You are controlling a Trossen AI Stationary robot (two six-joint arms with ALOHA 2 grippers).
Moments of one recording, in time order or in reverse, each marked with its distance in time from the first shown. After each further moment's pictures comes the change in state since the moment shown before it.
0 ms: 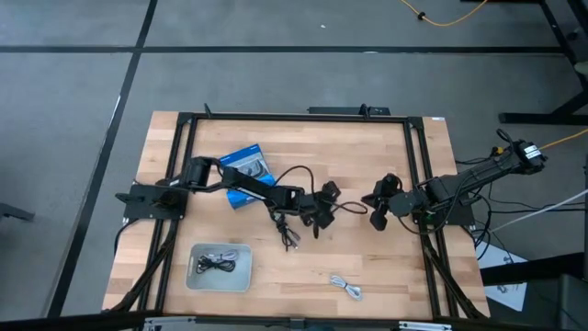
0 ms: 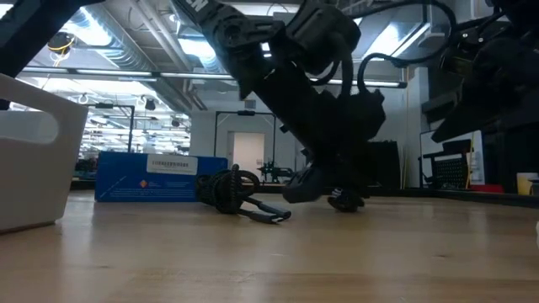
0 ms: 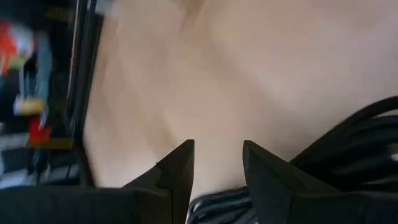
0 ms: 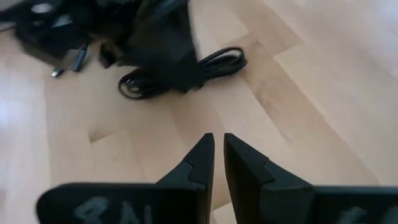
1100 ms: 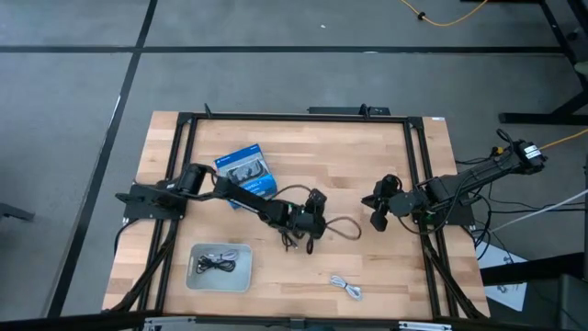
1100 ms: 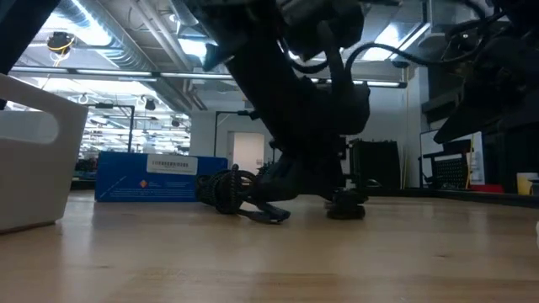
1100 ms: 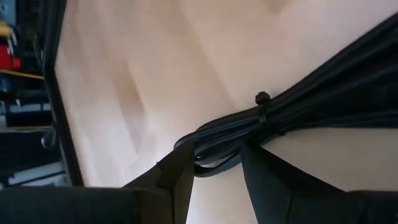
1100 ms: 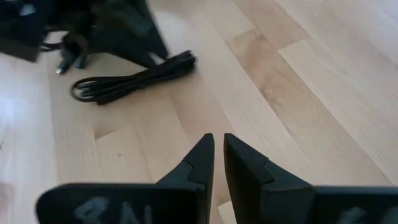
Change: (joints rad) left arm -0.138 -0.040 0.002 -0.354 -0.163 -0.401; right arm 0.002 0.000 0.000 -0.006 -0.019 0.013
